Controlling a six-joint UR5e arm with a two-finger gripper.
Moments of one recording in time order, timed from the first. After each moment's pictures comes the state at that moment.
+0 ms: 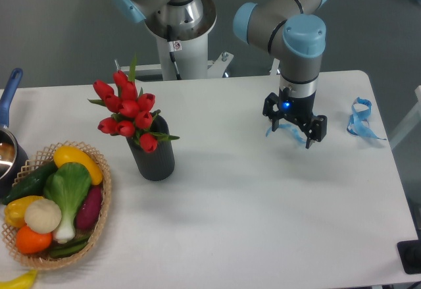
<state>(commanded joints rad) 2.77 -1.81 -1.93 -0.76 1.48 1.43</state>
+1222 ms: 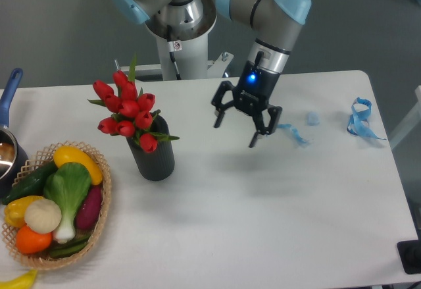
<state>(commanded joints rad) 2.83 -1.62 -2.16 -0.73 0.58 1.40</state>
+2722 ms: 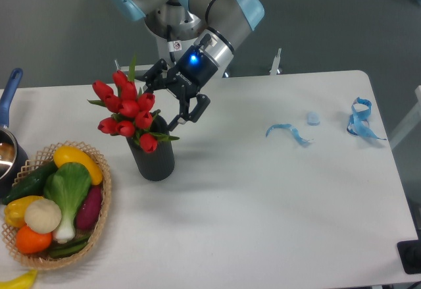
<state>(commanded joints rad) 2.72 -1.53 -2.34 -0.73 0.39 1.45</state>
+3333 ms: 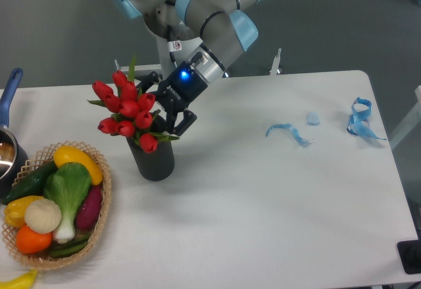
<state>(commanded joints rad) 2.63 -1.62 -2.30 -0.73 0.37 1.47</state>
